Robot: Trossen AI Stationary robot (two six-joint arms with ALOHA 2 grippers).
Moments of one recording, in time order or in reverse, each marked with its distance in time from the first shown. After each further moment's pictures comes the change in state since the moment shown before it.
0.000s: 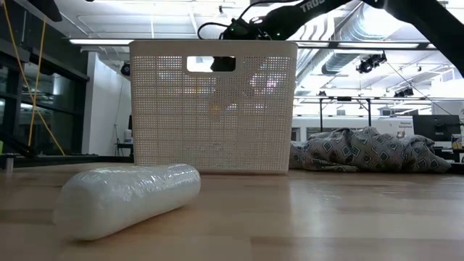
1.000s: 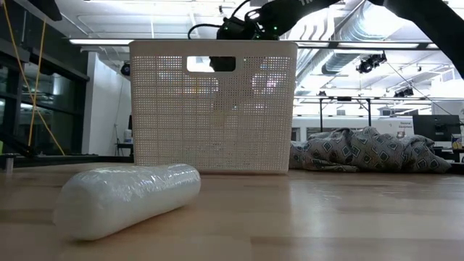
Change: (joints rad) left arm -0.003 0.000 0.000 0.002 0.000 0.056; right arm 0.072 0.000 0.000 -0.160 -0.041 -0.039
